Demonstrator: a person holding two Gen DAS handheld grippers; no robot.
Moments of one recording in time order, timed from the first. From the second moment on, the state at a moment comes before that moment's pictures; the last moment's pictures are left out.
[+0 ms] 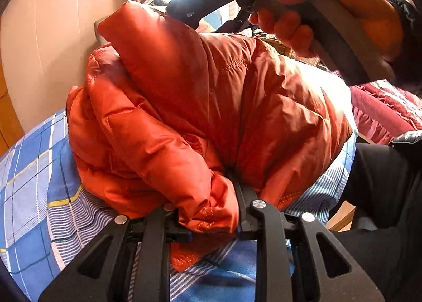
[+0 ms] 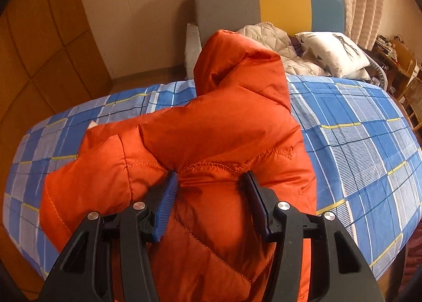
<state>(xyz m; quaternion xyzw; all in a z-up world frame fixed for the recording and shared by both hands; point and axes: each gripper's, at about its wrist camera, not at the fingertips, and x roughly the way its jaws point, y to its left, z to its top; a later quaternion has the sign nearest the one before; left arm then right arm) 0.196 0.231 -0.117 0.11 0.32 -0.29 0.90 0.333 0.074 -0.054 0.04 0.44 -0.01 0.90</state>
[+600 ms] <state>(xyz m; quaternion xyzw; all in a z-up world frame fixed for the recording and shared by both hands) 0.190 0.223 -0.116 0.16 0.30 -0.28 0.90 0.349 0.083 -0.072 0.01 0.48 -0.01 0.88</state>
